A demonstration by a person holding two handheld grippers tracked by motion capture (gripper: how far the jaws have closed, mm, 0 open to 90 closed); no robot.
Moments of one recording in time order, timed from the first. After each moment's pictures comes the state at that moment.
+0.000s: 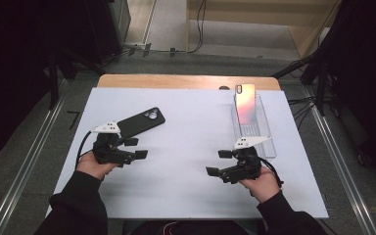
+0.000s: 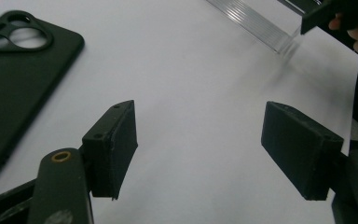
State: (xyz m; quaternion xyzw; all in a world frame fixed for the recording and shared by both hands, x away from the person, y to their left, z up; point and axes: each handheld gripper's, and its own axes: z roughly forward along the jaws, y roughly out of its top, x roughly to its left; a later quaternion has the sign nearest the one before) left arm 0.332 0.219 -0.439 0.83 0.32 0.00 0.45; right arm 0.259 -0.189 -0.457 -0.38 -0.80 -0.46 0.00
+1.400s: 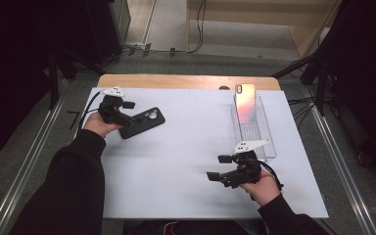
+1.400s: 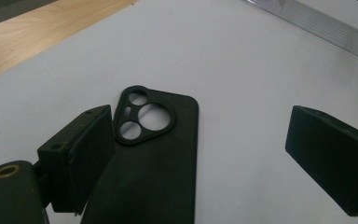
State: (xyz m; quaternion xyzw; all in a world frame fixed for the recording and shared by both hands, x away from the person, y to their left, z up) left arm 0.461 0.223 -0.441 0.86 0.27 0.05 0.43; right arm 0.255 -0.192 -0.469 -0.37 -0.80 -0.46 0.03
